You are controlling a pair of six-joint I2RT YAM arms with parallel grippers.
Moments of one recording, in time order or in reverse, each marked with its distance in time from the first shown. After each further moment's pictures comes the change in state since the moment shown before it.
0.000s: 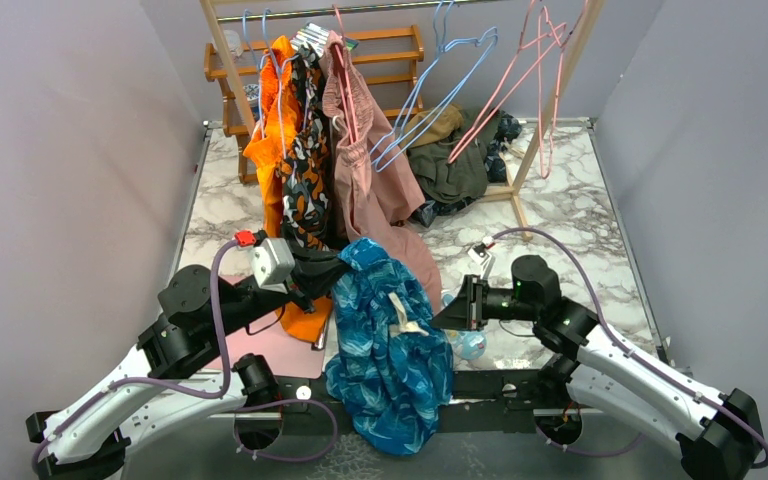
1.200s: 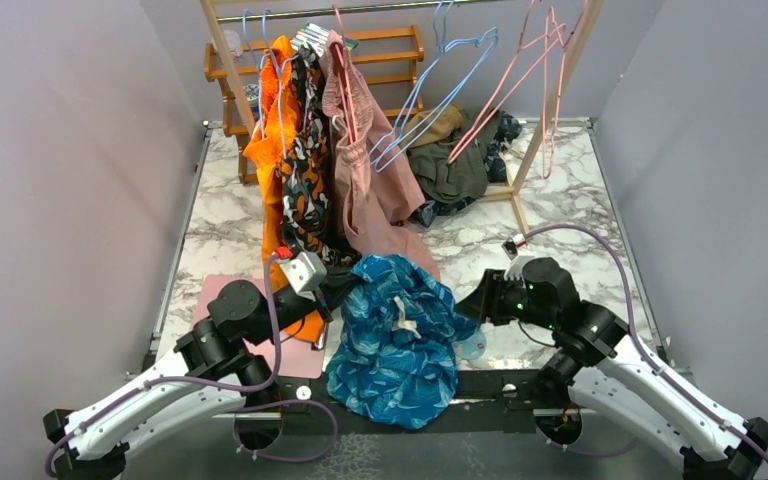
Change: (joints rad) left arm 0.000 -0.073 -0.323 0.114 -0.101 -0.042; right arm 0.000 -0.135 0.134 -0.451 0.433 -0.203
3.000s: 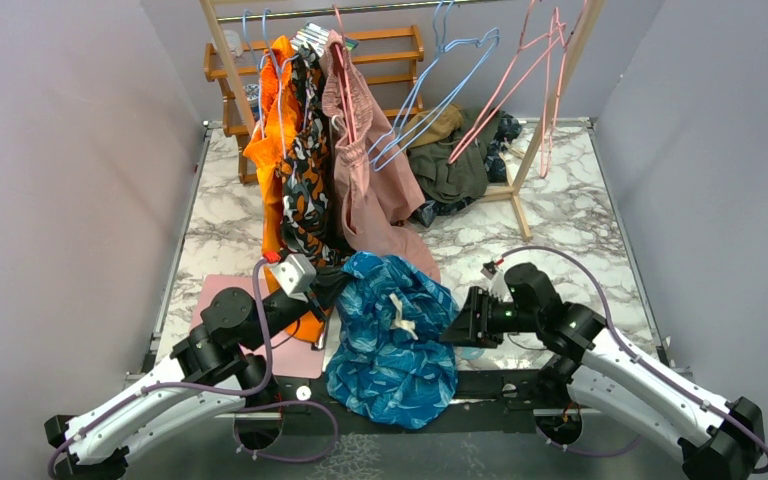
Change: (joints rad) left arm 0.000 -0.077 -0.041 0.006 -0.082 -0.008; right arm 0.000 0.098 -0.098 0.041 -0.307 0.281
